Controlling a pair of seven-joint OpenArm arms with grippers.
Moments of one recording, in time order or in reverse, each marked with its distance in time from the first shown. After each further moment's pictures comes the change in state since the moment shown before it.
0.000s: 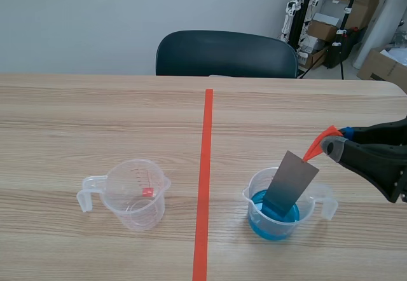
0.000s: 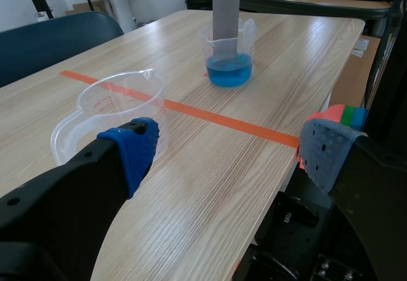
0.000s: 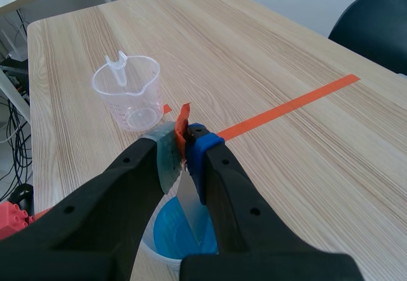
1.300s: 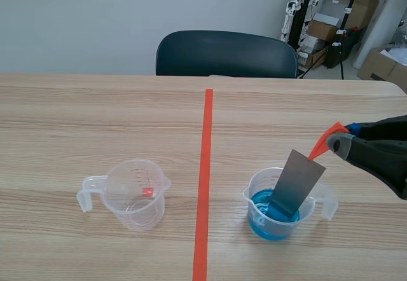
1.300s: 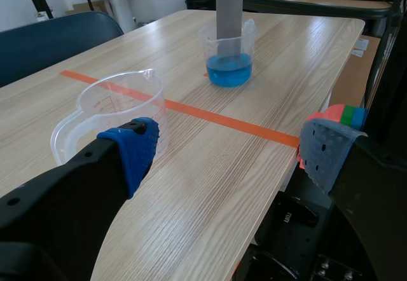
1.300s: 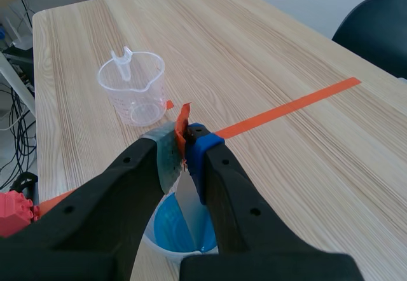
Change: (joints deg) left arm 0.0 0.0 0.0 0.0 0.0 0.0 0.0; right arm 0.0 3.5 0.0 2.5 0.0 0.0 0.0
